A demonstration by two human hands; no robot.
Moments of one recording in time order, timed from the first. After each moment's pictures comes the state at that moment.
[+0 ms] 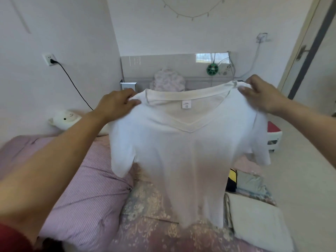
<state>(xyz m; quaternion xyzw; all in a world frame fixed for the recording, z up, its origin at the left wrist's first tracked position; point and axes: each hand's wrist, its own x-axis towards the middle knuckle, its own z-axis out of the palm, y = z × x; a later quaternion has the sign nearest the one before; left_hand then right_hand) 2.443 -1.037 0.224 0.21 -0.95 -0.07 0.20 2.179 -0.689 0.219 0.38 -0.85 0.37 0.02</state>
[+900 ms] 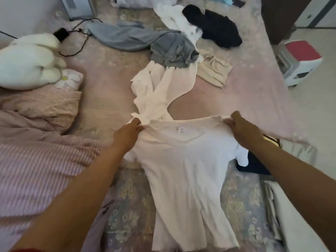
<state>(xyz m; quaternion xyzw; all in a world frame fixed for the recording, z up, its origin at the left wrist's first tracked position) 2.193 -1.270 -0.275 0.33 -0.90 -0.28 -0.08 1.999 -0.940 -0.255 0.20 -0.94 0.17 -0.21</state>
